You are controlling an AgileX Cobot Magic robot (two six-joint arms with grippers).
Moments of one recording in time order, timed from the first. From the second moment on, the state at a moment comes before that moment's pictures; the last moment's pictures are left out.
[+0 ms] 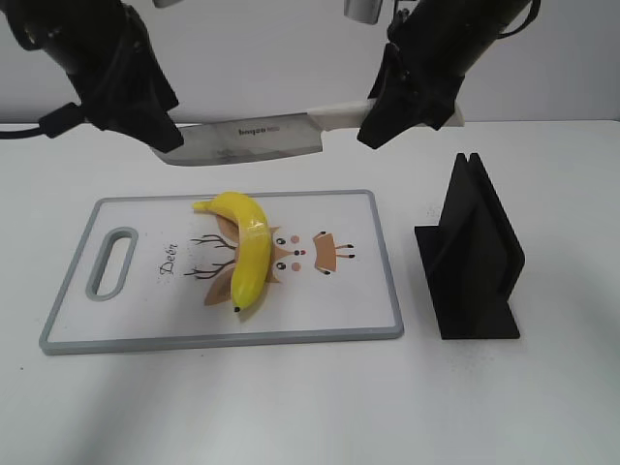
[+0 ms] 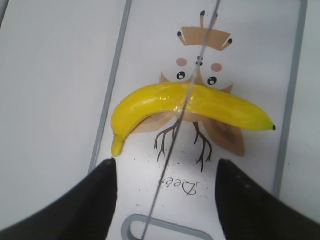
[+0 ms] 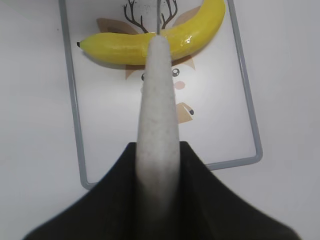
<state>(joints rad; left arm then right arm) -0.31 1.78 -1.55 -0.46 1.07 1.35 0.40 1.92 -1.68 0.51 1.13 -1.23</state>
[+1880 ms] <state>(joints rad) -0.33 1.83 -1.46 -0.43 0.87 1.30 0.44 2.06 -1.76 0.32 1.07 -1.10</state>
